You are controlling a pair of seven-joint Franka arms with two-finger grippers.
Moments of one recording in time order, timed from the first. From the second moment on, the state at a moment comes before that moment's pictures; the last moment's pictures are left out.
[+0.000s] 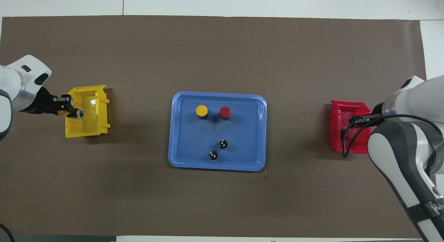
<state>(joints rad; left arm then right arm) -0.13 0.04 0.11 -2.01 0.02 1.99 -0.07 -0.19 -0.07 0.18 -2.10 -0.02 1.97 -0.08</state>
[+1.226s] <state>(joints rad) -0.14 0.03 0.10 -2.08 0.02 2.06 -0.05 0.39 0.40 0.19 -1.61 -0.07 2.11 0.70</state>
